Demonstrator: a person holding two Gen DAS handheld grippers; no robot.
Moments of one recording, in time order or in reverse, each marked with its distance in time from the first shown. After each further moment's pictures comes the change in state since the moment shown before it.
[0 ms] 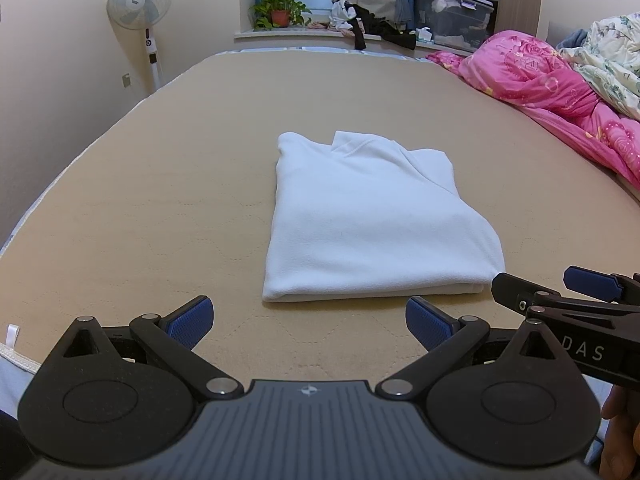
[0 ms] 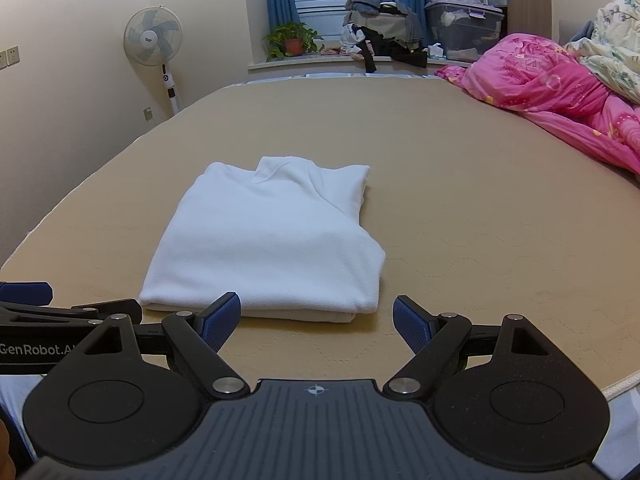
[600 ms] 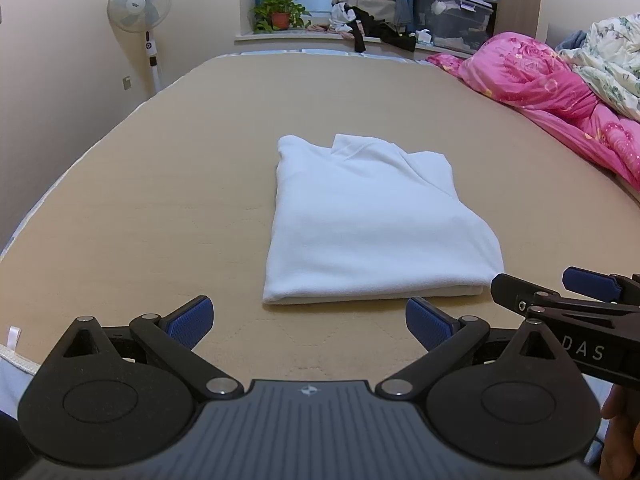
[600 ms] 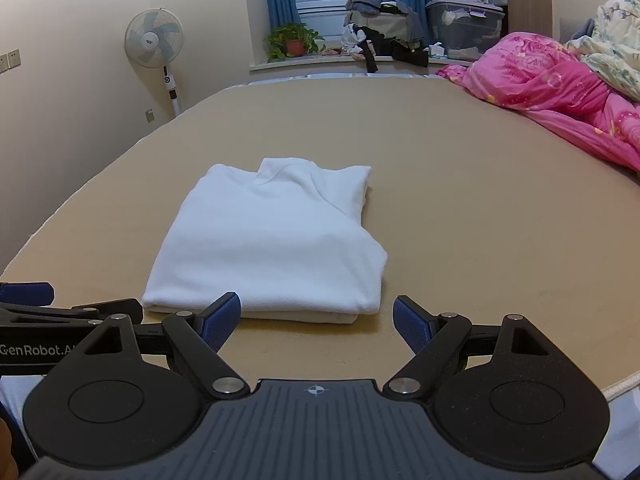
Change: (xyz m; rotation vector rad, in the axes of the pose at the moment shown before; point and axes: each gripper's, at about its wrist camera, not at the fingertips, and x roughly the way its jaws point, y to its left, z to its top) left arm -0.003 -0.001 0.001 -0.002 -0.005 0.000; right arm -0.001 -0.004 0.000 0.000 -0.001 0.006
